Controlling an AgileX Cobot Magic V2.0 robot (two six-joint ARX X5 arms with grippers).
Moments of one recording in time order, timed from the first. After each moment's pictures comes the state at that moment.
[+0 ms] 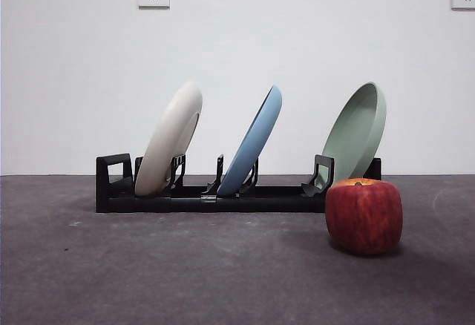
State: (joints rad) left arm -0.03 0.00 0.02 -0.18 0.11 0.02; right arm 0.13 0.00 0.02 -0.16 -0.10 0.07
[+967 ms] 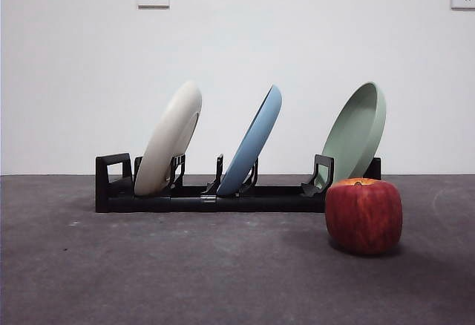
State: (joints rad) left arm -0.03 0.01 0.06 -0.17 0.11 -0.08; right arm 0.13 0.02 0.04 -0.16 -0.10 0.30
